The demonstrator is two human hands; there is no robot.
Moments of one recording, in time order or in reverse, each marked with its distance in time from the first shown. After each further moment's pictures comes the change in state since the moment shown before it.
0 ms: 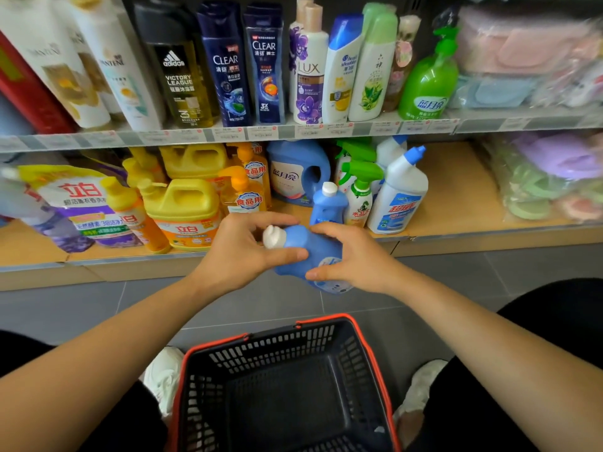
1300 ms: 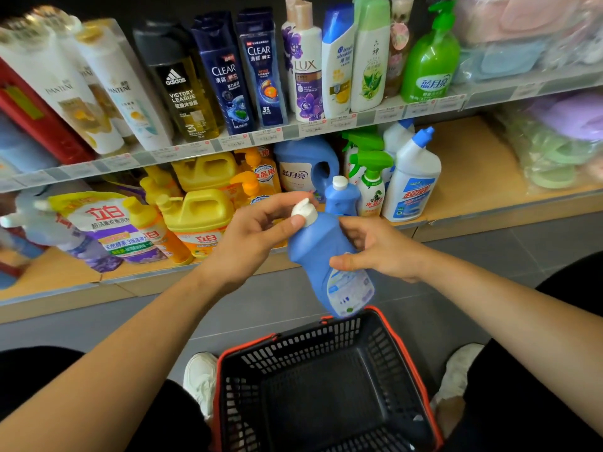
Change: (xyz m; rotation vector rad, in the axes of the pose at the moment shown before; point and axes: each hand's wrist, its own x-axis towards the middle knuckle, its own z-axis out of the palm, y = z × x) left_hand 0.011 0.005 -0.016 -0.362 -0.198 -0.006; right_hand -0.003 0.006 -0.001 0.472 -0.124 0.041
